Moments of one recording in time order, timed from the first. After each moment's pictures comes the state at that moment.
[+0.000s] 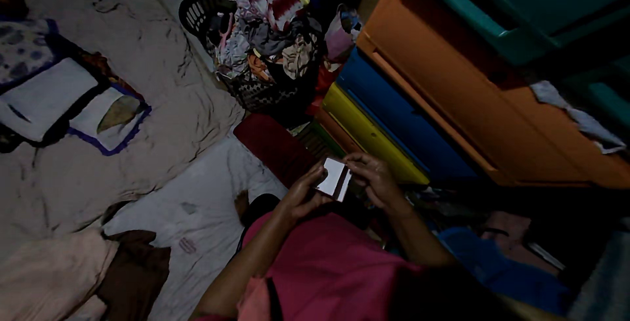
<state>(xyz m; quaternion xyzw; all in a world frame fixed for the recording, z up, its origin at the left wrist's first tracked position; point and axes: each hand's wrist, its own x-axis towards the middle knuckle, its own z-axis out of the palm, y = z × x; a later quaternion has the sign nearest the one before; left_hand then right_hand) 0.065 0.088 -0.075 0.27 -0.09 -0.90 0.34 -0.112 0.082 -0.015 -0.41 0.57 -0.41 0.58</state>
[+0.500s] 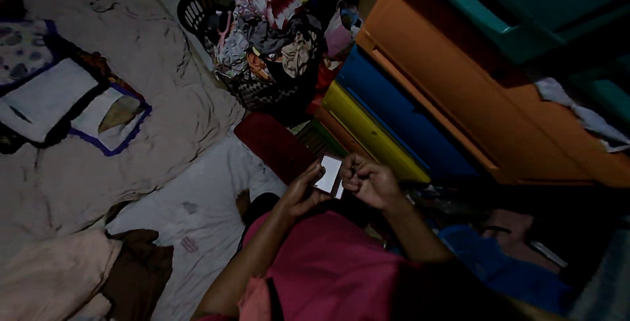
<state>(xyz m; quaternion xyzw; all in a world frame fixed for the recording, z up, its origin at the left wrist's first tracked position) 0.067 0.083 -0.081 0.28 -0.06 -0.90 0.34 -0.114 0.079 -0.020 -0.28 0.42 -0.40 0.76</state>
